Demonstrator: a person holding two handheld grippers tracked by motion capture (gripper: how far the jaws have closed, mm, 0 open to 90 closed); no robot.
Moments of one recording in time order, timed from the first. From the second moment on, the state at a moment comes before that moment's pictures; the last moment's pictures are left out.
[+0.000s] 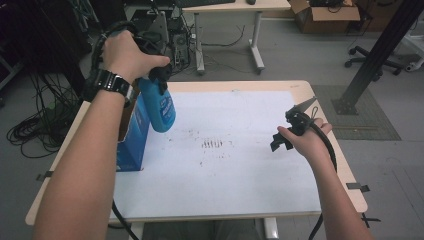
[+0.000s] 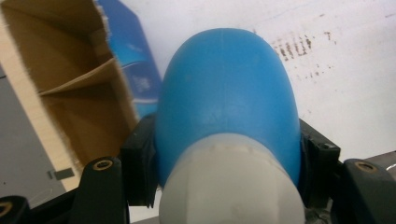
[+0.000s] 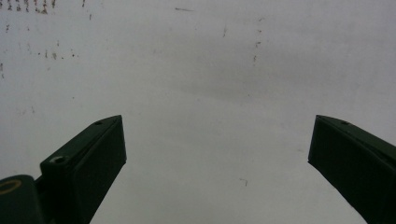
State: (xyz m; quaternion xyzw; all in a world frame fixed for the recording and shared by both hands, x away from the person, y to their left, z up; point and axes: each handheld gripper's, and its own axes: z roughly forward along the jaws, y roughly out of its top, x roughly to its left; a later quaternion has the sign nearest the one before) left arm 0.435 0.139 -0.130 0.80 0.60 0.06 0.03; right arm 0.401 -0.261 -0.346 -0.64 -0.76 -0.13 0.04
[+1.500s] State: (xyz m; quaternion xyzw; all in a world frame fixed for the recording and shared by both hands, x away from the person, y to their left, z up) left arm 0.420 0.255 -0.125 0.73 0.68 0.08 0.03; right arm 0.403 -0.256 -0.352 -0.64 -0.76 -0.12 0.04
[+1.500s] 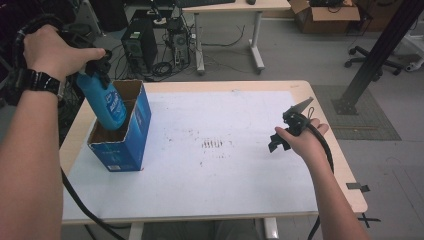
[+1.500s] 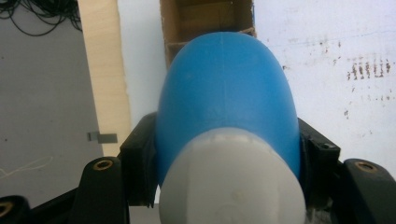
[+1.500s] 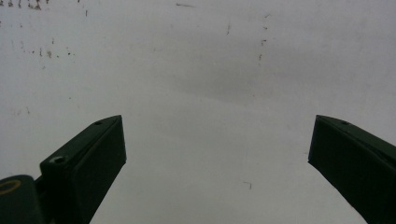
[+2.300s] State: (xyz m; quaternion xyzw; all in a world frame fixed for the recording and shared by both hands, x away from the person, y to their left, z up) left arm 0.430 0.264 -0.208 0.73 0.68 0.05 0.01; right arm 0.402 -0.250 -0.358 -0.63 -0.76 -0.12 0.04
